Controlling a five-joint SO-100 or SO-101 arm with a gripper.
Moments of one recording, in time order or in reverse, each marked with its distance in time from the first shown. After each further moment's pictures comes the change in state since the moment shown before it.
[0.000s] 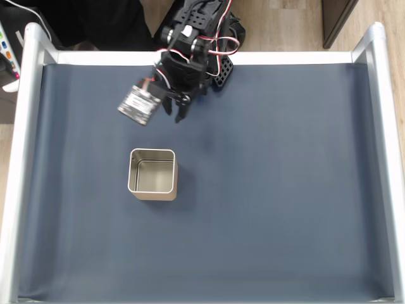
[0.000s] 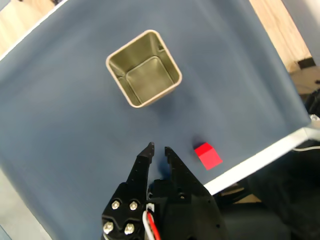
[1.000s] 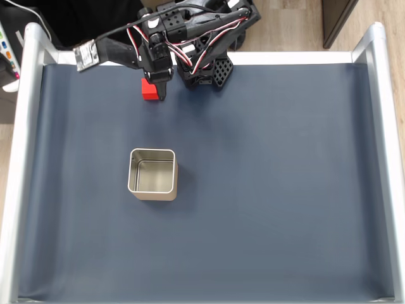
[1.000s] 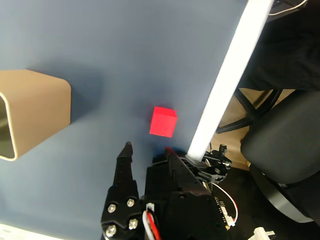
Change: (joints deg) arm 43.4 2.6 17.8 -1.9 -2.6
